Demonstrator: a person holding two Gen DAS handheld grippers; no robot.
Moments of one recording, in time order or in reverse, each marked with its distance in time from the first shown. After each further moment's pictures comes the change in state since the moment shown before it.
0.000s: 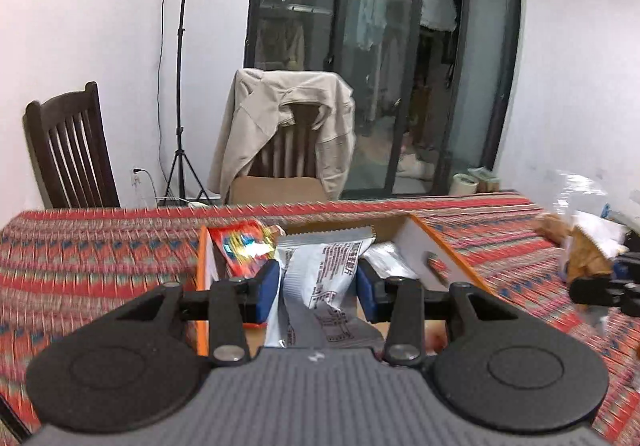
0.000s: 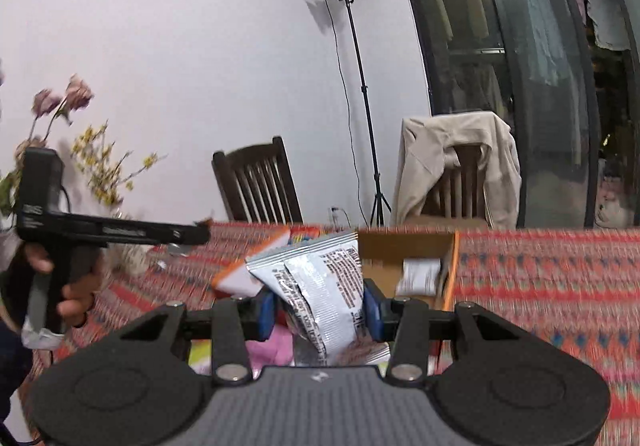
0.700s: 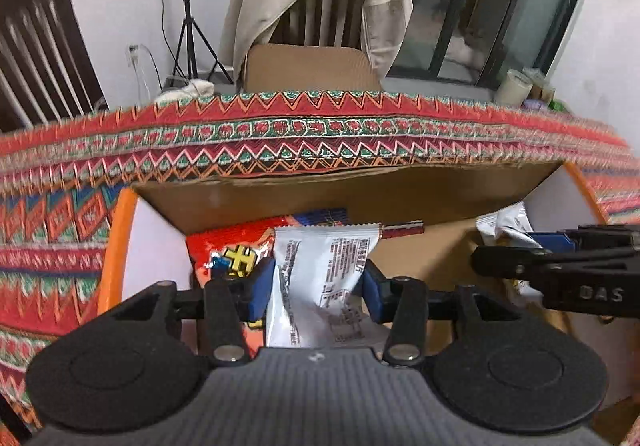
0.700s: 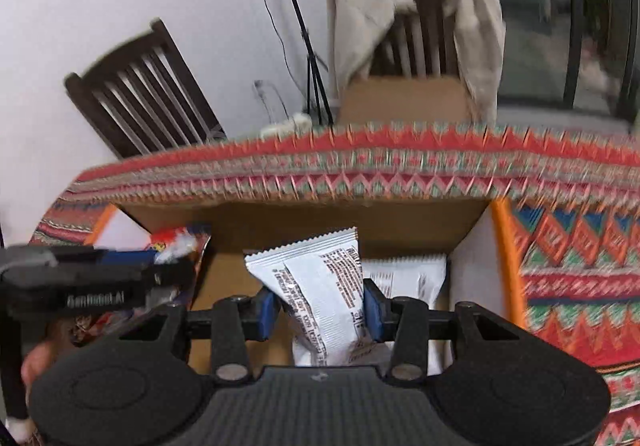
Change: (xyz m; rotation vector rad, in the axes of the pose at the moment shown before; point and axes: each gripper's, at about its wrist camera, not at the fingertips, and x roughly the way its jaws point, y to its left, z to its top) left arm 0.253 0.036 0.005 -0.042 0.427 0.068; right arm 0.336 -0.110 0.035 0.231 0.488 -0.145
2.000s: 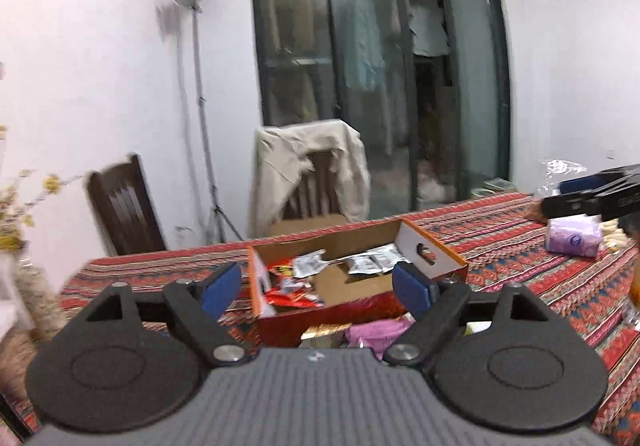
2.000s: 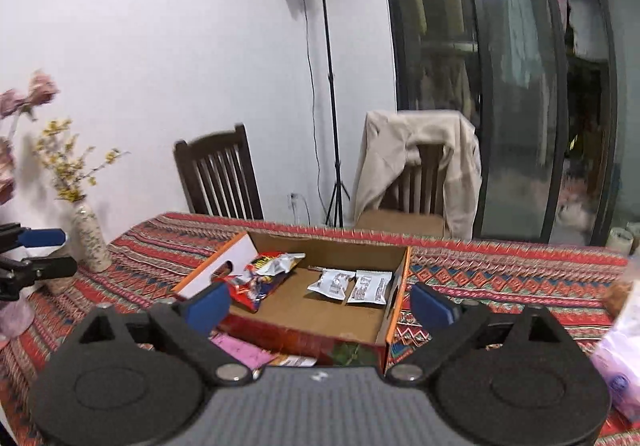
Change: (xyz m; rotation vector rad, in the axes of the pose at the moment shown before) left arm -0.370 -0.055 -0.266 0.157 -0.613 0.080; right arm -0.343 0.035 -0.197 -0.247 -0.463 -0.007
